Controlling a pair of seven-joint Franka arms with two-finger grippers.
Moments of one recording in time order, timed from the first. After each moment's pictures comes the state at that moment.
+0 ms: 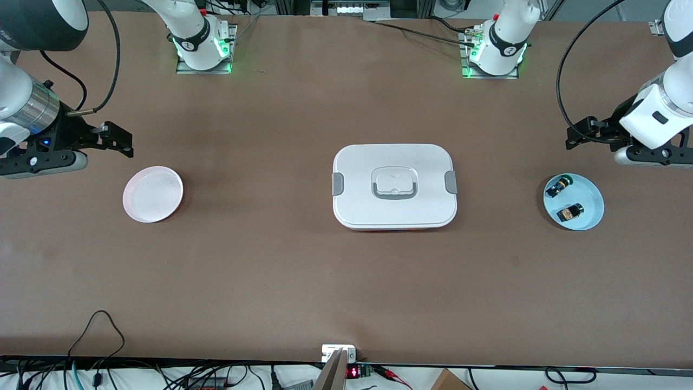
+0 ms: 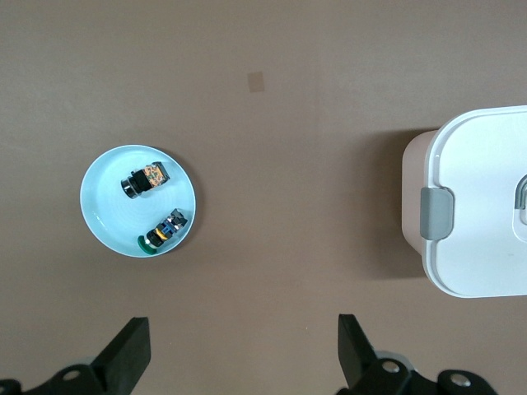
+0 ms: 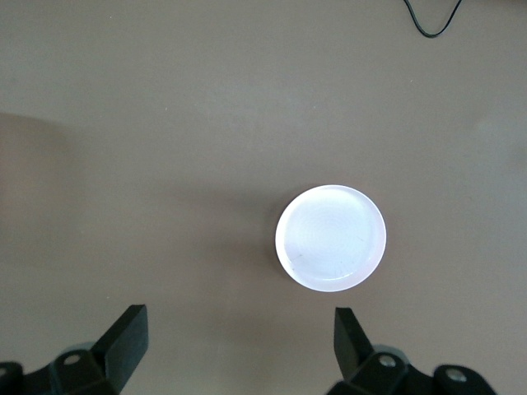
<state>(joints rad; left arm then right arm) -0.08 0.00 0.07 -1.74 -0.02 1.66 0.01 0.07 0.10 0.03 -1.59 -0.02 1.68 -0.06</state>
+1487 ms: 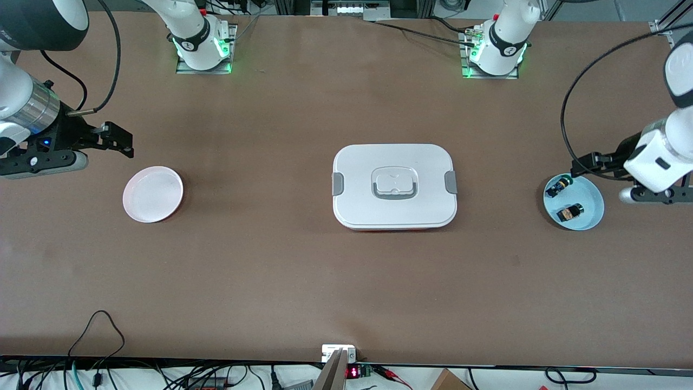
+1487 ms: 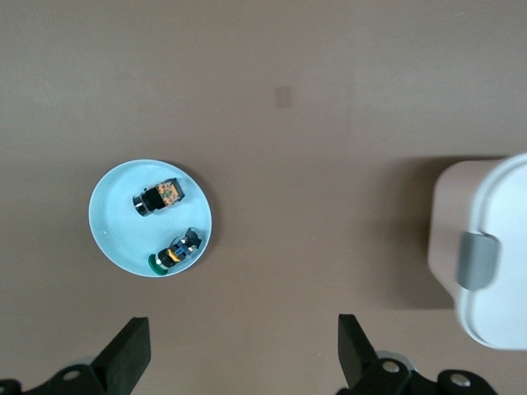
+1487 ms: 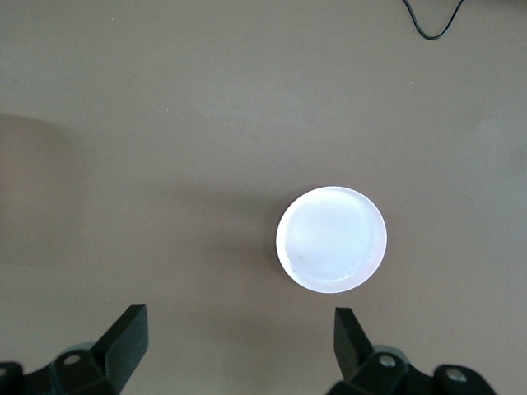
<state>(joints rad) -0.02 0.22 0.08 -1.59 -0.02 1.67 0.01 0.07 0.10 0.03 -1.59 -0.01 1.68 -0.06</state>
